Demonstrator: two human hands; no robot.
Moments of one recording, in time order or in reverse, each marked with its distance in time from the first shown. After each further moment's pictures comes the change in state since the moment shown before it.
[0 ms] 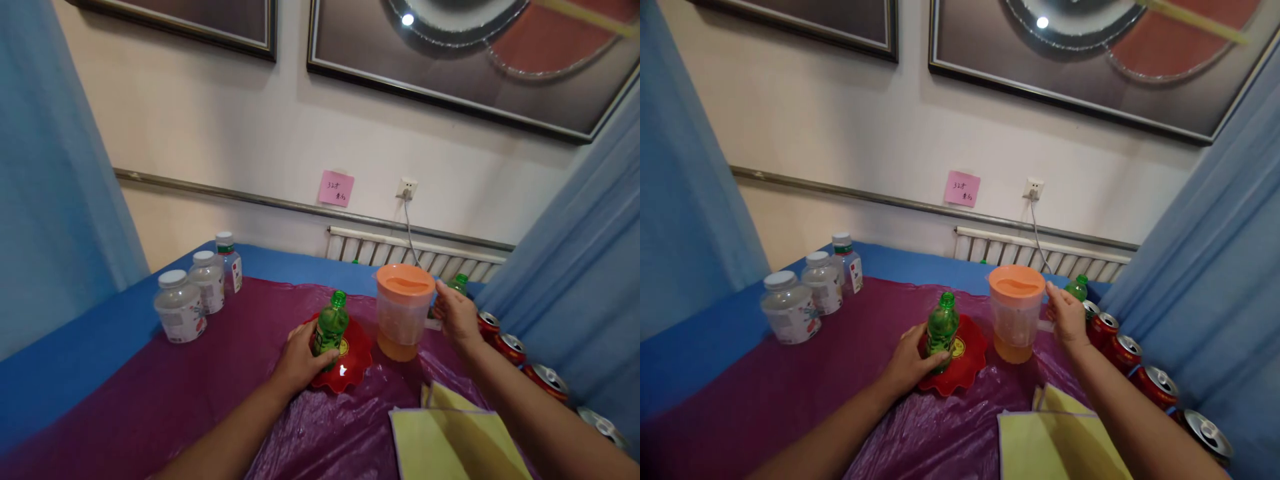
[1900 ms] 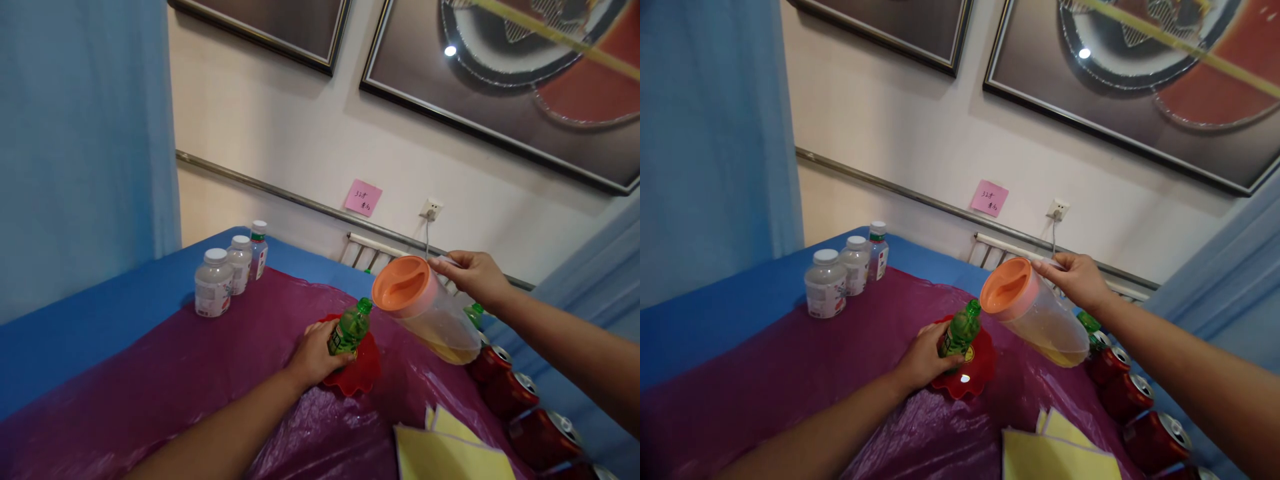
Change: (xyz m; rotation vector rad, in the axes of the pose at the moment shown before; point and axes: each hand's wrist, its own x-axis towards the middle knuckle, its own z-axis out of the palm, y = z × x) left_hand -0.006 0.010 -0.007 -0.031 -0.033 0.018; right_hand 0.022 -0.143 0.070 -0.707 -0.445 -0.255
